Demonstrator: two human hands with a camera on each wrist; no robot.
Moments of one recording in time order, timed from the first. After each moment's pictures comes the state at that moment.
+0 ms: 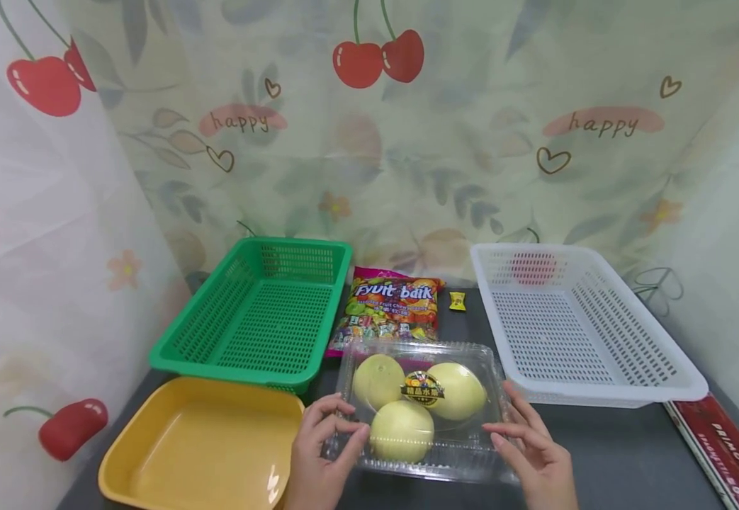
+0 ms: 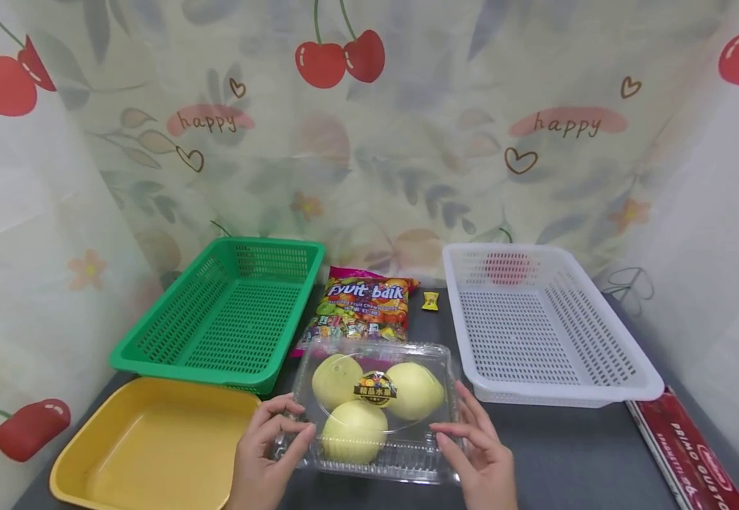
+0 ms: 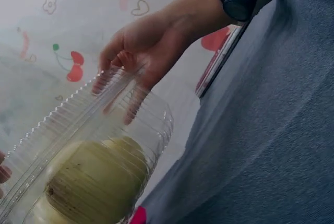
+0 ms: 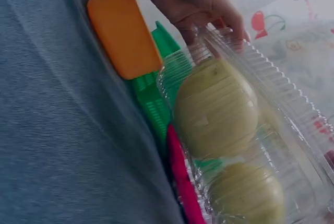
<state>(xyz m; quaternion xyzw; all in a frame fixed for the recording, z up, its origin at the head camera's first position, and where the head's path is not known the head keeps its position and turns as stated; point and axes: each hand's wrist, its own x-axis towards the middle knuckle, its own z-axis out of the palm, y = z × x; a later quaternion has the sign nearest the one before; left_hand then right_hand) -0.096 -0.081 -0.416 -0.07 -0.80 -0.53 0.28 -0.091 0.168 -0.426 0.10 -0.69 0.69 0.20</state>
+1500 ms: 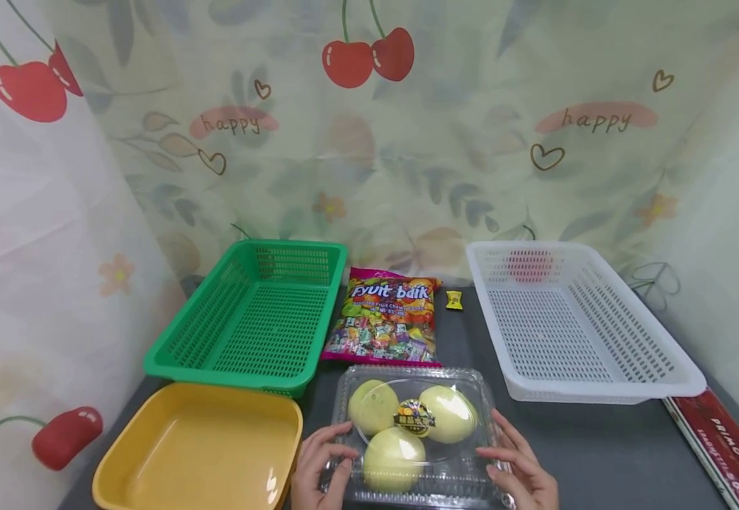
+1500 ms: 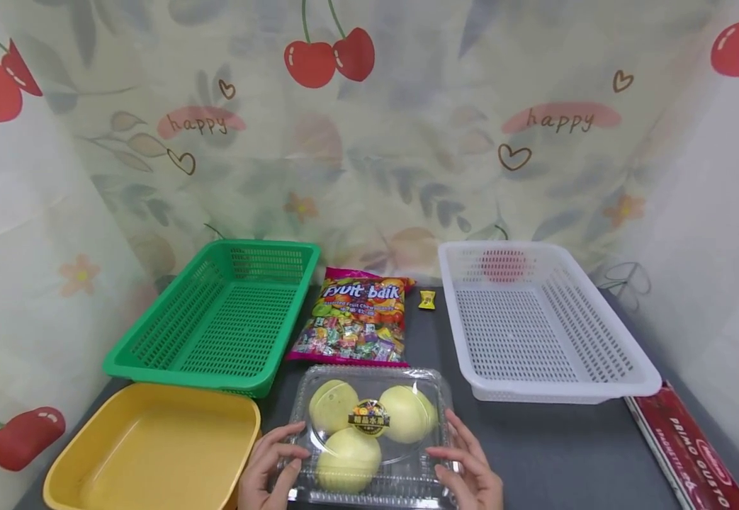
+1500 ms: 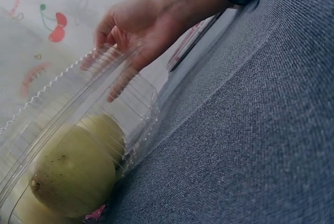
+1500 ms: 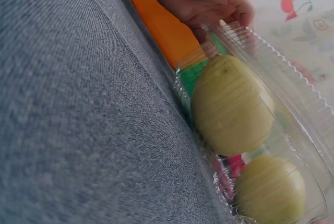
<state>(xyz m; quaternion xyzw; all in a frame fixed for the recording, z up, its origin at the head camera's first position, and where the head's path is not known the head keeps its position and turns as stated) -0.092 -0.084 -0.469 -0.09 -0.79 -0.50 0.34 -0.090 0.170 -0.480 0.20 -0.63 0.71 0.23</state>
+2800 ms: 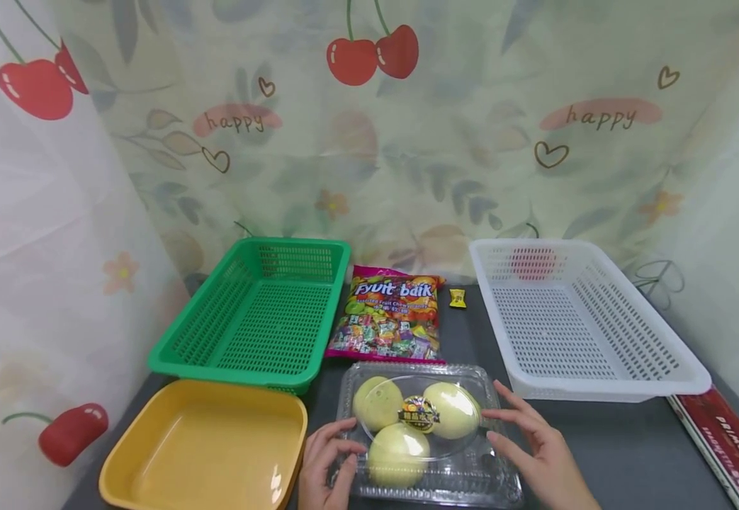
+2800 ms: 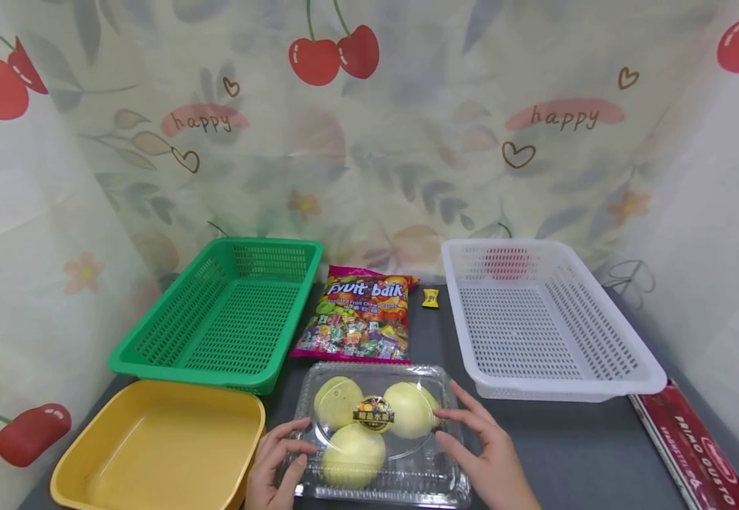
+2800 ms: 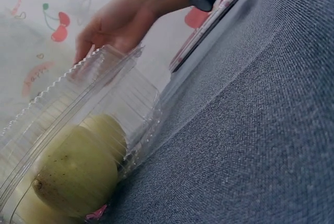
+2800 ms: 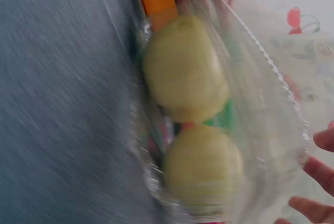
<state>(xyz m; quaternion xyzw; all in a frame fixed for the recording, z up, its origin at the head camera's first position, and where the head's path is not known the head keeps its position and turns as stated) -0.088 -0.082 -0.465 -0.02 -0.82 -0.51 0.25 -0.105 0.187 -0.430 0.13 -0.83 0.53 0.13</state>
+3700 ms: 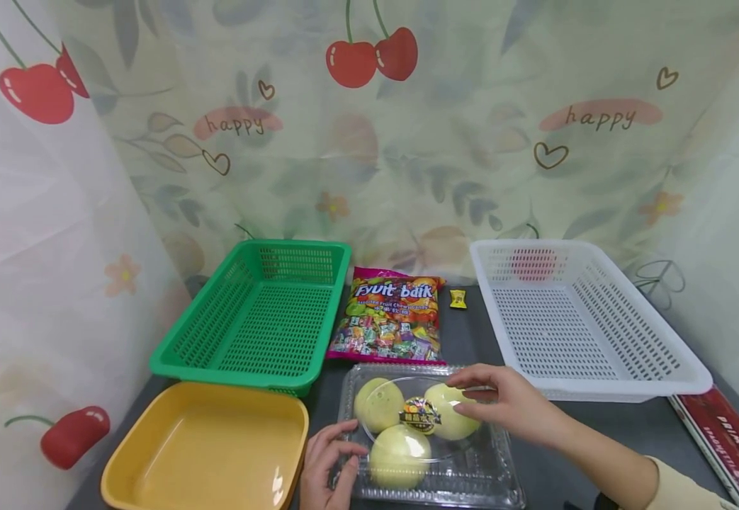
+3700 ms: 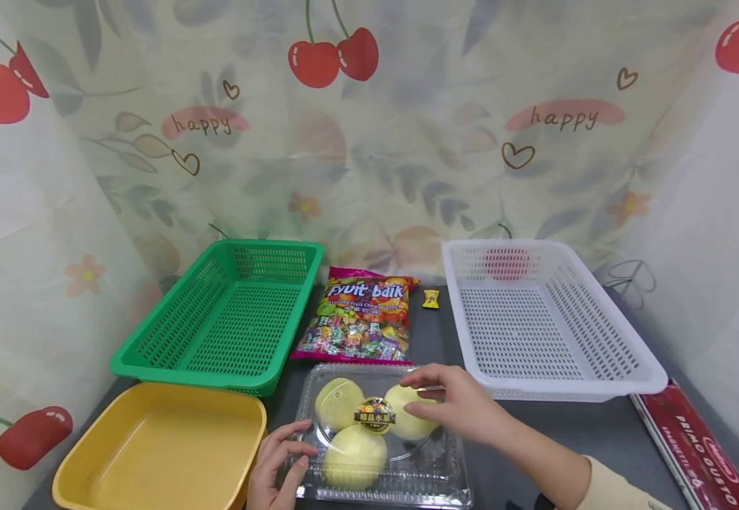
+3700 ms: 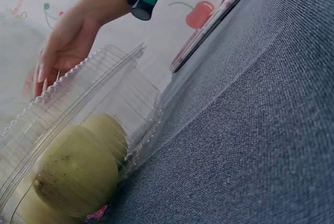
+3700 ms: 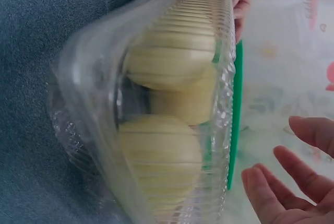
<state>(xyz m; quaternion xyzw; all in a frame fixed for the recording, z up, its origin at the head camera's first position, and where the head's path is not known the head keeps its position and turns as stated) -0.089 -0.083 -0.465 -0.03 -0.82 -0.50 0.26 -0.160 0.176 -0.367 0.25 -0.82 0.50 -0.10</state>
